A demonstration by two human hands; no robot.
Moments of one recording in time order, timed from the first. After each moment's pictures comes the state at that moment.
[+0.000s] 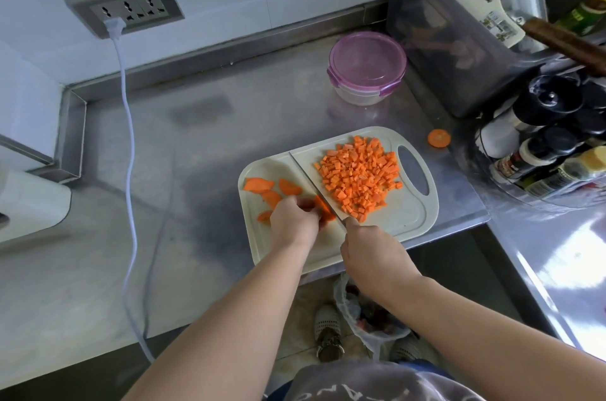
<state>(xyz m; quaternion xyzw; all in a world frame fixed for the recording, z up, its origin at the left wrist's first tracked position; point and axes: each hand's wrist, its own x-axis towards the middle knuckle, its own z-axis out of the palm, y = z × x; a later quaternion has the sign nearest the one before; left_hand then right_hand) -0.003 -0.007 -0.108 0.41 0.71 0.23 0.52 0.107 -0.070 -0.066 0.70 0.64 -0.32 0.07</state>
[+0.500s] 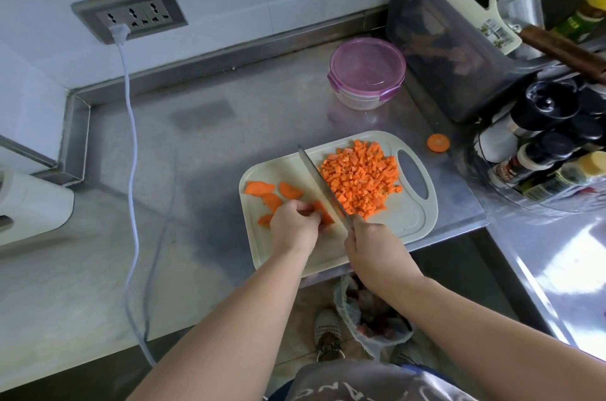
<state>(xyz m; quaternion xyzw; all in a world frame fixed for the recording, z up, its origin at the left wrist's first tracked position) -0.004 -0.009 -0.111 0.42 0.72 0.24 0.50 0.111 -0.068 -0.063 0.73 0.58 -0.35 -0.03</state>
